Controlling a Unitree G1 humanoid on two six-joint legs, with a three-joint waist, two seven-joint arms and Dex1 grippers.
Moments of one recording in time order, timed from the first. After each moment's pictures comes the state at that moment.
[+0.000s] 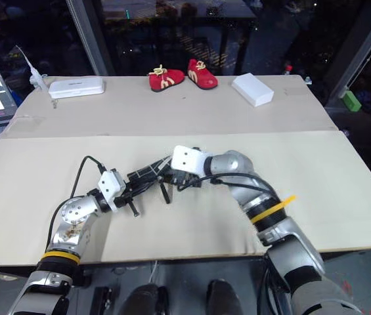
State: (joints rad) left arm -0.35 0.39 -0.02 0.40 -0.19 -0.38 -0.92; right arm -0.80 -0.43 0.35 0.23 -0.17 0.18 0.96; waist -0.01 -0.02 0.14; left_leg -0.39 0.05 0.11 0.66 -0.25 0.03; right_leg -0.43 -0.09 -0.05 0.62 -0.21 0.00
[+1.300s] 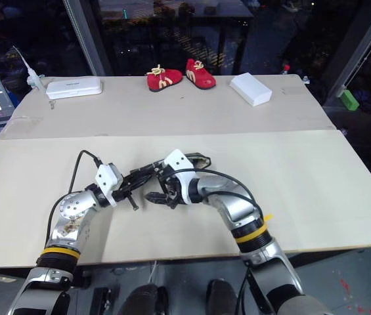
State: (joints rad) left arm -0.38 0.38 0.00 0.39 -0.20 -0.33 -0.91; right arm -0.67 -0.15 0.30 0.07 0.22 0.82 0.71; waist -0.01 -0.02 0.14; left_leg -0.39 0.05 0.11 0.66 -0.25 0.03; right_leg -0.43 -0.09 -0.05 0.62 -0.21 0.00
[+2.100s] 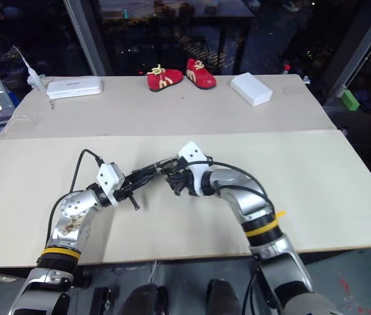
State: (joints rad) left arm -0.37 0.38 -0.01 0.34 -0.20 -0.30 -0.90; right arm -0.64 -0.34 0.21 -0.01 0.26 0.81 0.76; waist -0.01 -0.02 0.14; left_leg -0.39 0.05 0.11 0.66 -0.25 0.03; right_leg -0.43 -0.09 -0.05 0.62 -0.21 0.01
